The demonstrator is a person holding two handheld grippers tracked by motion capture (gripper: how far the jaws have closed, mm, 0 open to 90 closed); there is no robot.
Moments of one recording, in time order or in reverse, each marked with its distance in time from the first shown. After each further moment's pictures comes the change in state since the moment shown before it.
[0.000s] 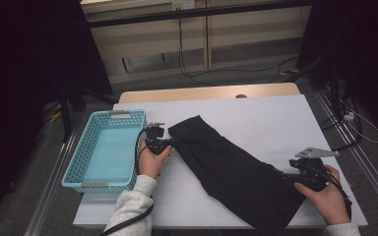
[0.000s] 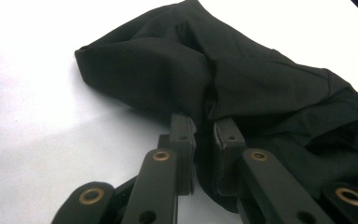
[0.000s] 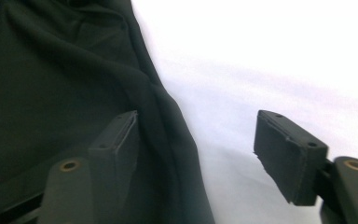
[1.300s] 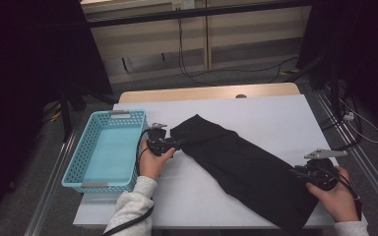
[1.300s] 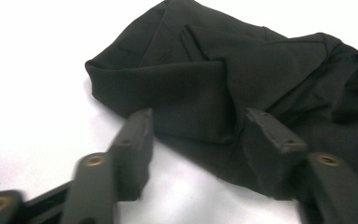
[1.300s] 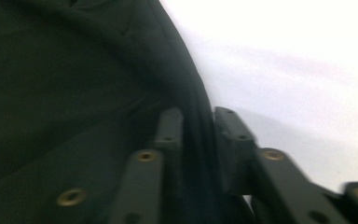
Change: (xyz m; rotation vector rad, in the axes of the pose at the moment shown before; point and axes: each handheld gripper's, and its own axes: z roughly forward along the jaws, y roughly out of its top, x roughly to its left) left arm -0.002 -0.004 0.004 -0.009 0.003 0.067; right arm -0.024 -0.011 -0.007 0.096 -0.048 -0.005
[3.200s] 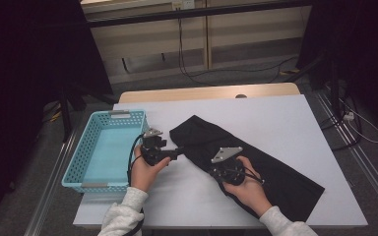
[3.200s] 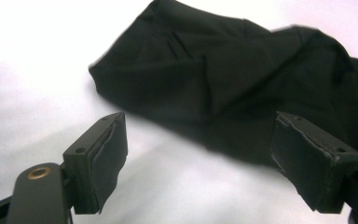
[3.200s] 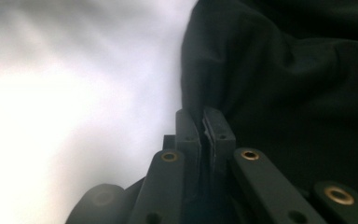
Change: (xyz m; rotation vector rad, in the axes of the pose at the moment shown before) left arm -0.007 -0.013 -0.032 -0.050 -0.009 0.117; right arm 0.181 0.080 0.093 -0.057 0.324 -0.370
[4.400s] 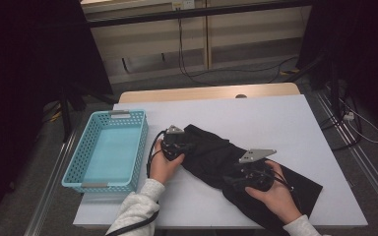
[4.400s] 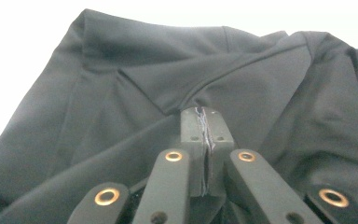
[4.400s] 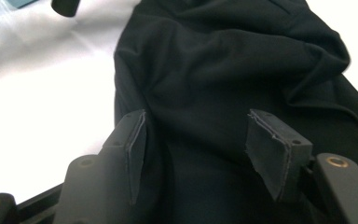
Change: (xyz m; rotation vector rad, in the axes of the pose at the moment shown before) left arm -0.024 0.013 0.051 0.091 -0.103 0.081; right arm -0.021 -0.033 -0.057 -0.071 -0.008 0.137
